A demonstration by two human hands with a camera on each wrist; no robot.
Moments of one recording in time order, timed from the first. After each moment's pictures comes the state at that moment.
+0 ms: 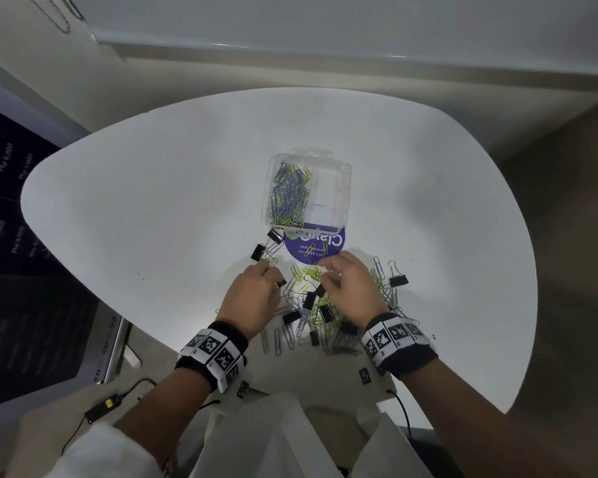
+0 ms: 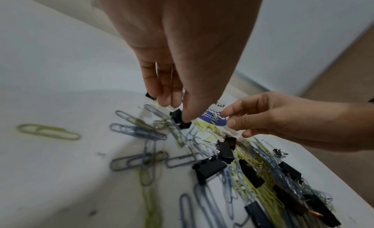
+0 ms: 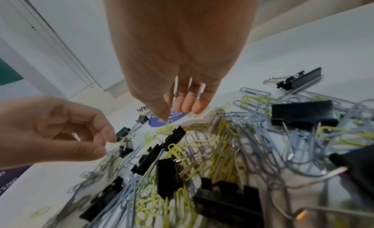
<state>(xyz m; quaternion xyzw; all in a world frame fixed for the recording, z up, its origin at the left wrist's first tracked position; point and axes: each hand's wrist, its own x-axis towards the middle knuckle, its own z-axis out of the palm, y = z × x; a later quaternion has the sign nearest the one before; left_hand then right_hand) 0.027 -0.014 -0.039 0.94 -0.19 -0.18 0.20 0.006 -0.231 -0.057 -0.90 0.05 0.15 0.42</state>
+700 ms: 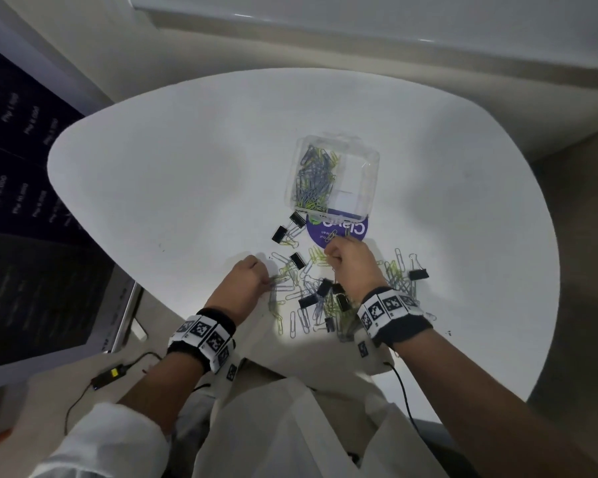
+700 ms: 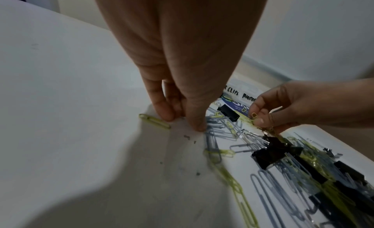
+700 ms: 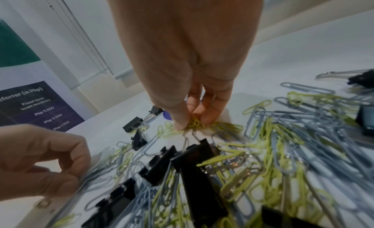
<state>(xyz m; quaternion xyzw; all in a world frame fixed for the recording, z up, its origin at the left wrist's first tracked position) 0.012 0.039 -0.056 0.93 -0.15 -0.23 0.24 0.031 -0.204 -0.064 -0.93 0.02 0.18 0.32</state>
